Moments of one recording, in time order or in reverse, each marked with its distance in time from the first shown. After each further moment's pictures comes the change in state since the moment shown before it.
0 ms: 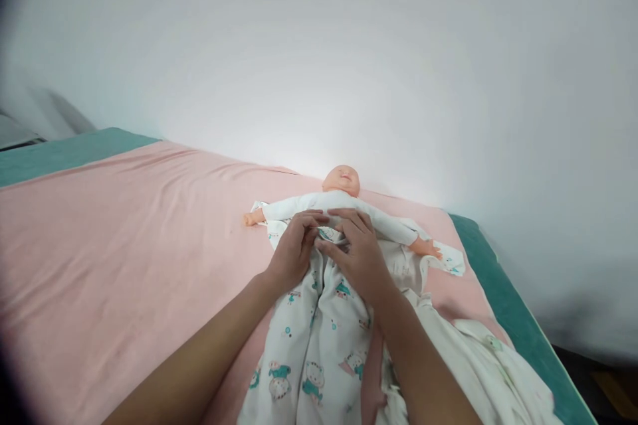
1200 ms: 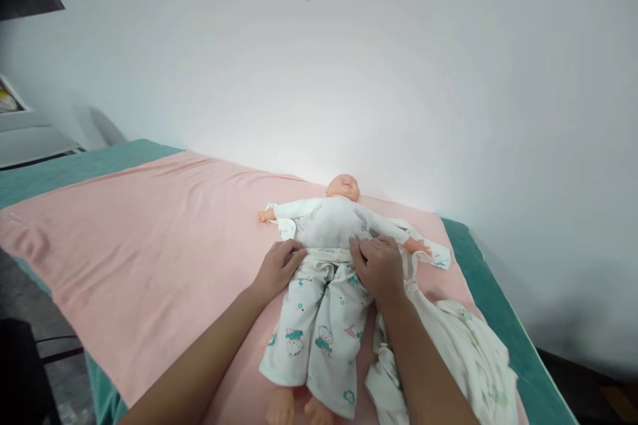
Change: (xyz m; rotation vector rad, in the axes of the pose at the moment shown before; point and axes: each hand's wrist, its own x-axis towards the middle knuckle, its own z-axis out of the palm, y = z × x) left_hand -0.060 0.014 -0.042 0.294 -0.175 -0.414; right_hand -0.042 0.007 -0.017 -0.501 0.116 -0.049
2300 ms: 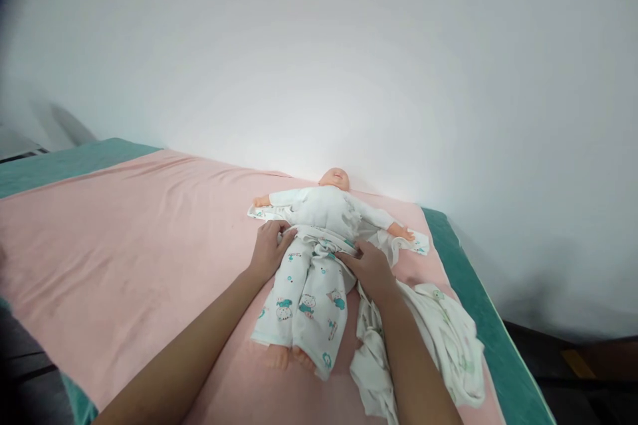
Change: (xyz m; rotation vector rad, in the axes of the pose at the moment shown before) left_hand 0.032 -0.005 0.016 0.074 0.172 0.035; right_hand -0.028 0.019 -0.009 0.324 -0.357 0.568
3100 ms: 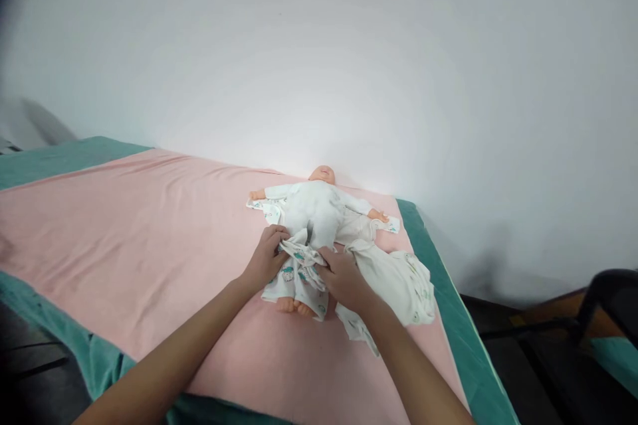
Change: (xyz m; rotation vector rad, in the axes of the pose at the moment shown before) left_hand -0.066 0.025 -0.024 -0.220 -0.125 0.224; right_hand -0.088 -0.056 -0.009 -0.048 -0.287 -0.299
